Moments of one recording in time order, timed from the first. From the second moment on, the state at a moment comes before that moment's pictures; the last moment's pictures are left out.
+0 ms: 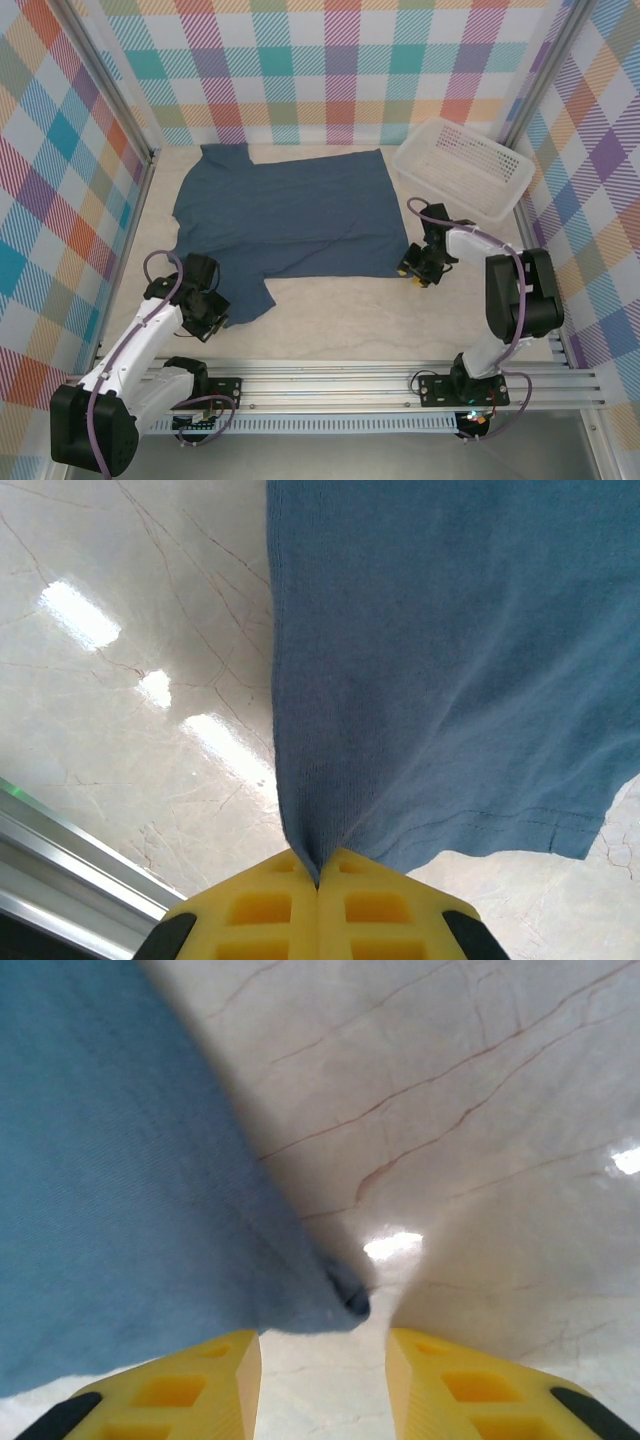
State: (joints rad) left arm -0.21 0.95 0.60 -1.04 0.07 -1.13; right arm 0.19 1.68 0.94 -0.71 -0.25 0.73
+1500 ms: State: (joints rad) left arm -0.37 0.62 0.78 -1.45 0.01 -1.32; right arm 0.24 1.29 0.76 -0.88 -0.19 0.68
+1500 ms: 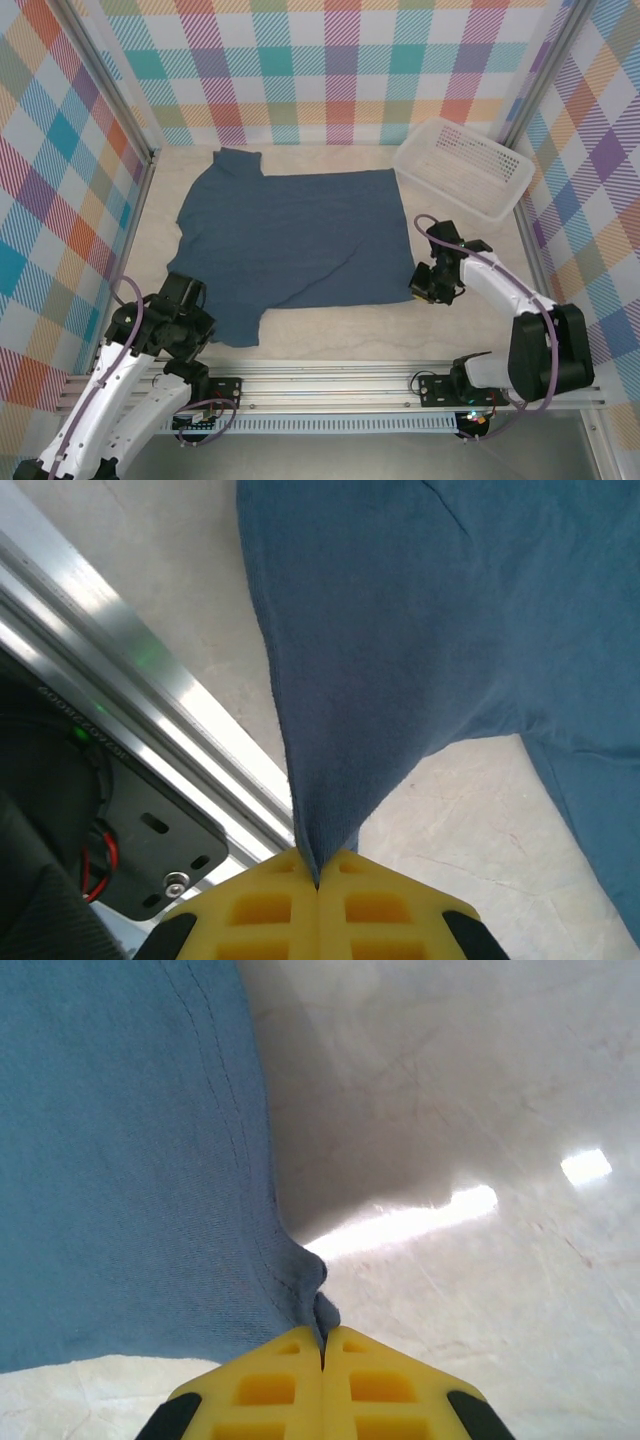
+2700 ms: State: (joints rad) left arm -0.08 1.55 1.37 -0.92 -0.02 -0.94; right arm 0.17 1.78 1.32 -0.93 -0.20 0.70
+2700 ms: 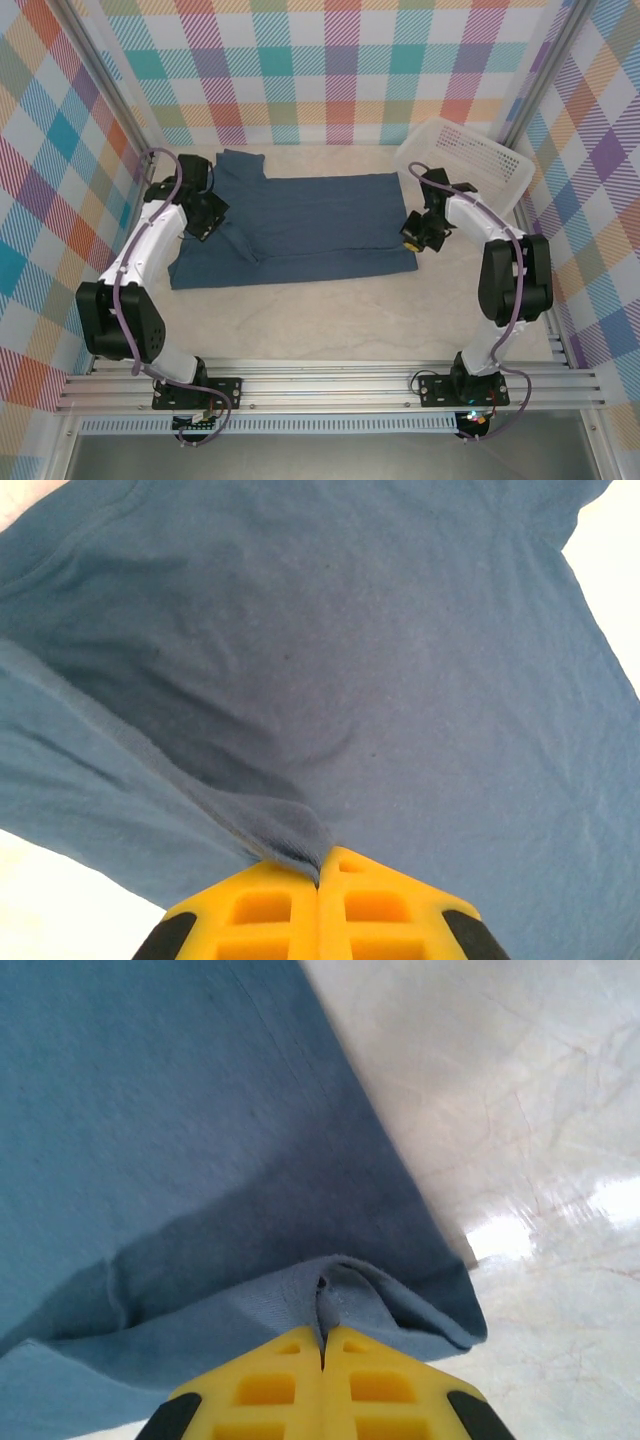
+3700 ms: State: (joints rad) left arm -0.05 1.76 1.54 -0.89 0.00 -0.84; right arm 0.15 1.91 1.42 -0.94 -0.19 0.70
